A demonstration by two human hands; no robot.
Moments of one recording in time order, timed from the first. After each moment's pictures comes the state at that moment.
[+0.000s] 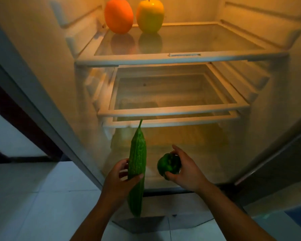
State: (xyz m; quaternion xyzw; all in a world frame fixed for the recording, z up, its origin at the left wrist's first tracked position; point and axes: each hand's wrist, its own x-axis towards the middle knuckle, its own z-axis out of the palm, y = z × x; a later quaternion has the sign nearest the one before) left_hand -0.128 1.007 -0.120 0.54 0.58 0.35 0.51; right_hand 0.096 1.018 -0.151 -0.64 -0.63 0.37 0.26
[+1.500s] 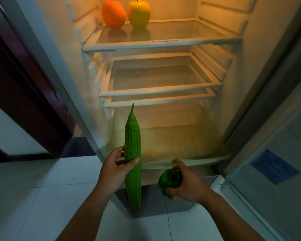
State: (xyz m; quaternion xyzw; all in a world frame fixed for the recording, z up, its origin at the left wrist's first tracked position) left_hand -0.136 0.923 -0.103 0.54 0.60 0.36 0.46; right_hand 0.088 0.874 -0.144 -0.65 -0.62 0.39 0.20
